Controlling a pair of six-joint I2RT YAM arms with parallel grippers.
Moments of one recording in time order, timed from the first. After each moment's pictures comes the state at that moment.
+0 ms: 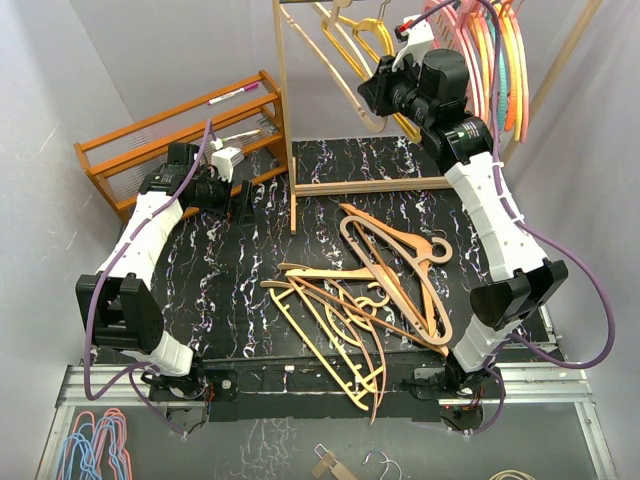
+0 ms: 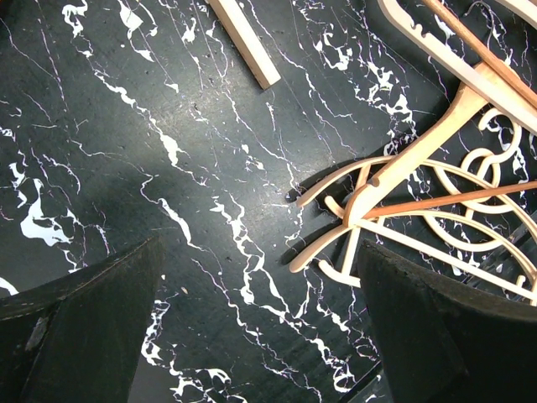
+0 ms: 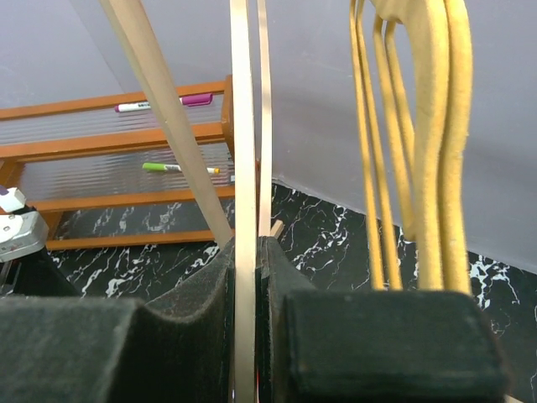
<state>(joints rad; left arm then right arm) -0.09 1.53 1.37 -0.81 0.53 0.21 0.36 1.71 2.07 -0.42 -0.18 0.12</state>
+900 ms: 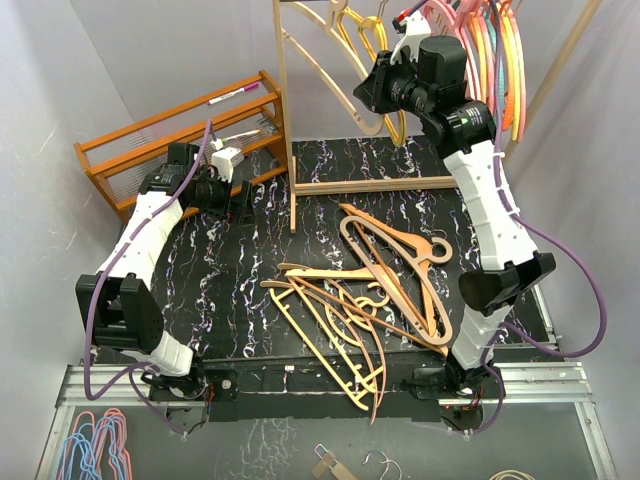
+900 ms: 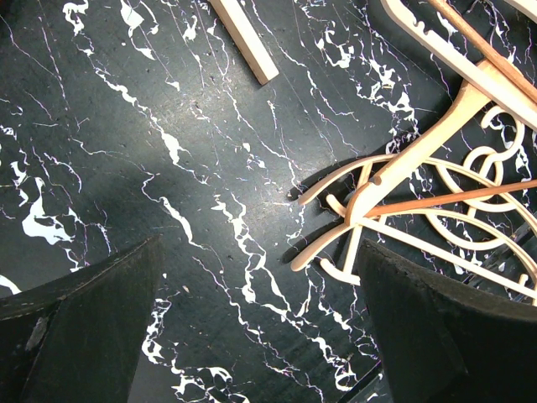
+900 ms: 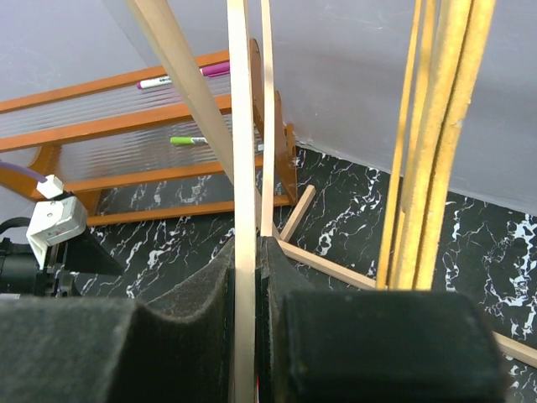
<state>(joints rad) -0.09 1.53 1.37 -0.81 0.53 0.22 0.36 1.82 2.34 -0.69 -0.23 0.21</state>
